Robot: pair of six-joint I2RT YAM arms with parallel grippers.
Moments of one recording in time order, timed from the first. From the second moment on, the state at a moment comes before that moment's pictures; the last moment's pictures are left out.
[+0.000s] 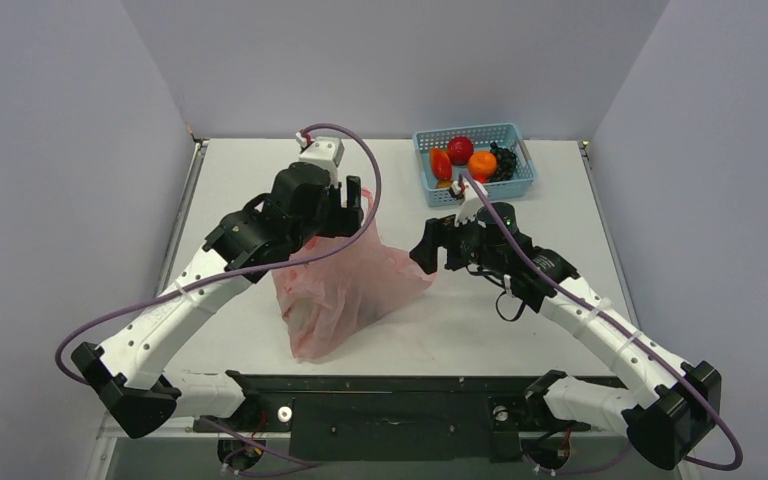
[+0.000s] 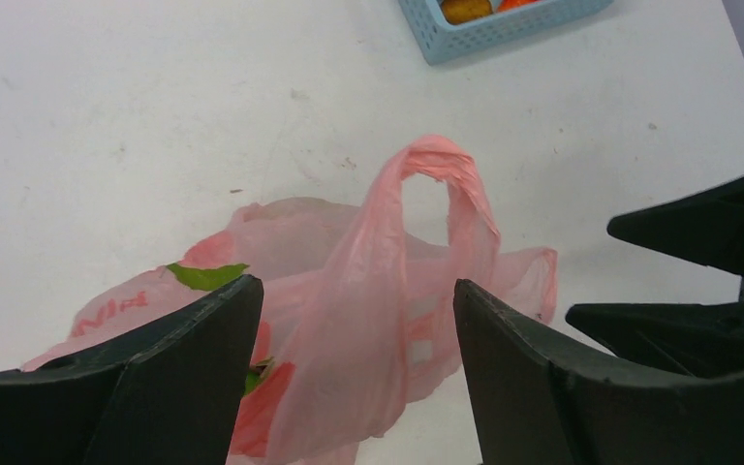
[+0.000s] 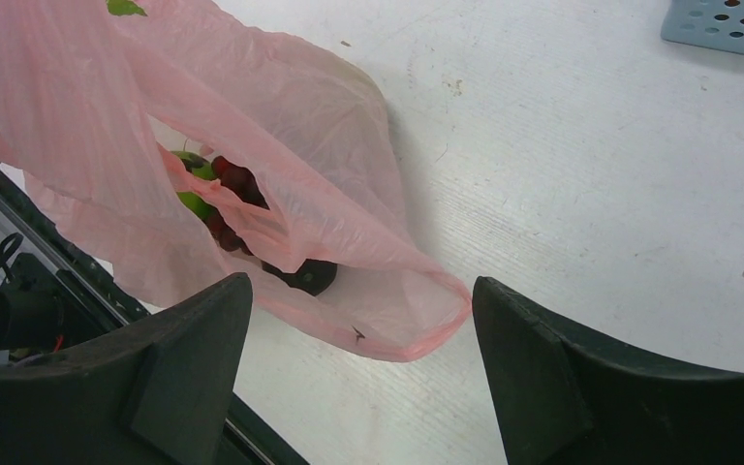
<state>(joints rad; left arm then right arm) -0.77 1.27 1.50 -0.76 -0.39 -0.41 0.61 1.11 0.97 -0.36 -0.15 0.31</state>
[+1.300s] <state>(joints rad) -0.76 0.81 0.90 -0.45 0.46 -0.28 1.04 1.30 0.85 0.06 0.23 0.08</state>
